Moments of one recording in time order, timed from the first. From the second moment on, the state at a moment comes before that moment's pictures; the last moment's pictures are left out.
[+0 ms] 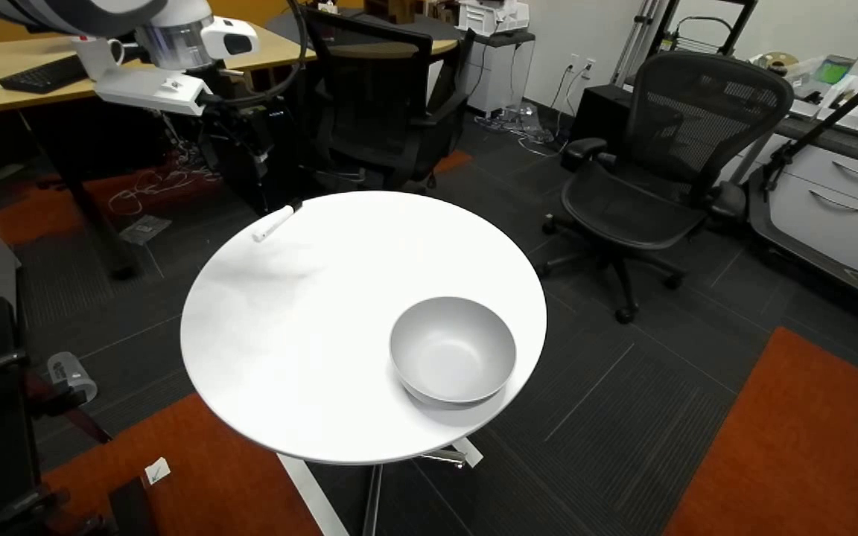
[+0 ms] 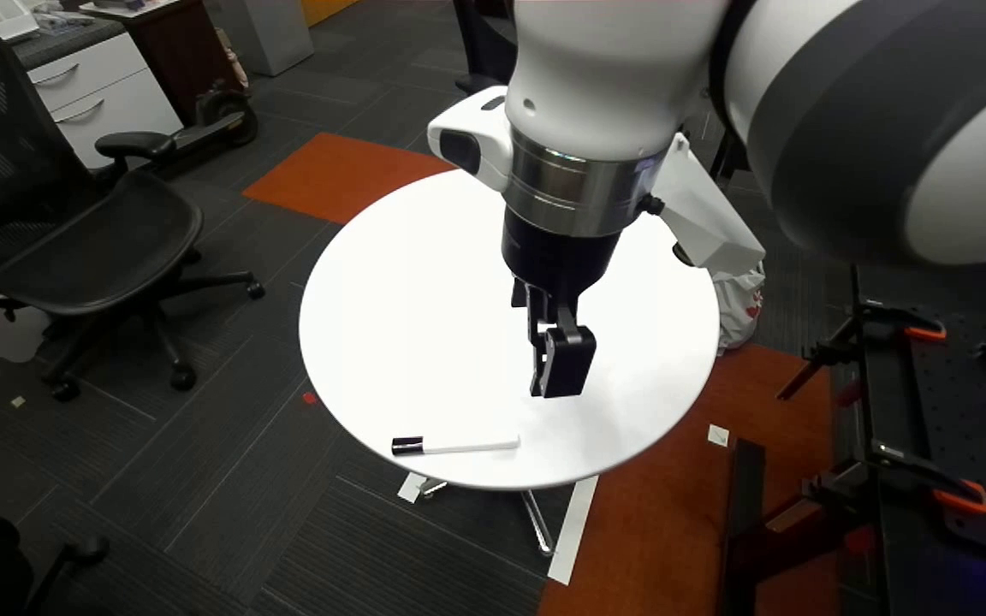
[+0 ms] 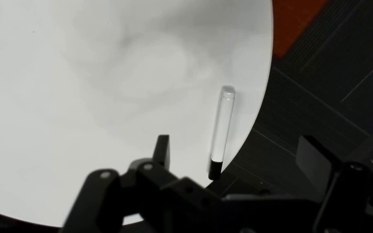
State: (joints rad) arm 0.13 0.25 0.17 -2.22 -0.12 2.59 -0.17
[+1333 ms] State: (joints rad) arm 0.19 0.65 0.16 -1.88 -0.23 2.59 -0.20
